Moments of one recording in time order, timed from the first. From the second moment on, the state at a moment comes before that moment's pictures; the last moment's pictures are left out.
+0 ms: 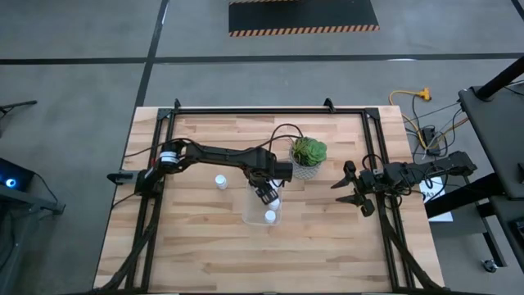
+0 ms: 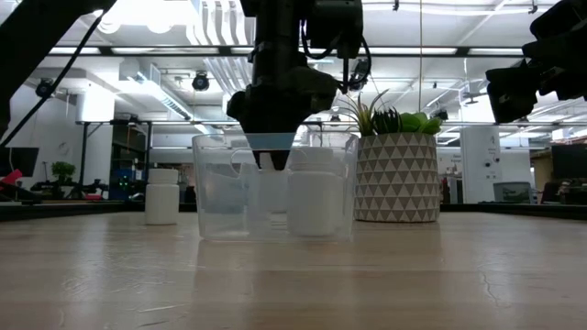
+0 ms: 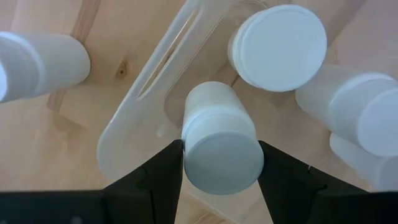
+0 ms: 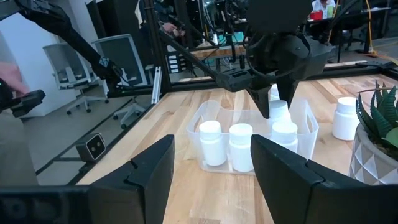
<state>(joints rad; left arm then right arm) -0.01 2.14 1.91 -1.28 -0.05 -0.58 0.25 0.08 0.01 0.03 0.00 0.21</state>
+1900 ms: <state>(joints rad) -0.01 2.14 1.90 -1.30 -0.05 -0.64 0.25 0.08 0.01 0.03 0.00 0.21</state>
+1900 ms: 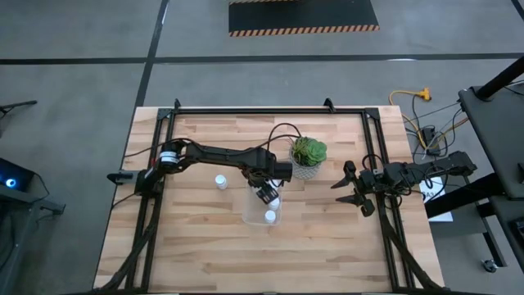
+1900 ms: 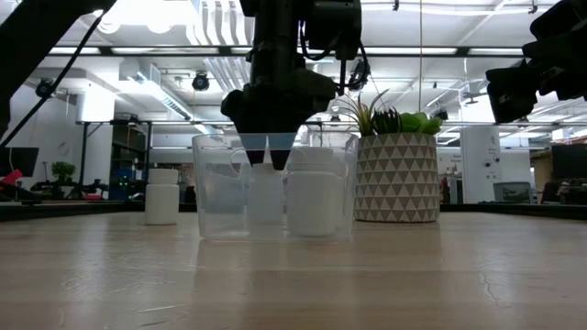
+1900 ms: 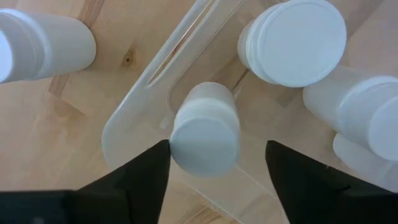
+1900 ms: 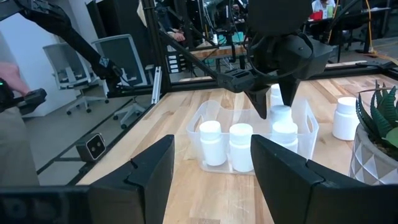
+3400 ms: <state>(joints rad) -0.01 1.87 1.68 -1.46 -0.07 -0.65 0.25 0.08 0.01 0.03 0.00 0.21</state>
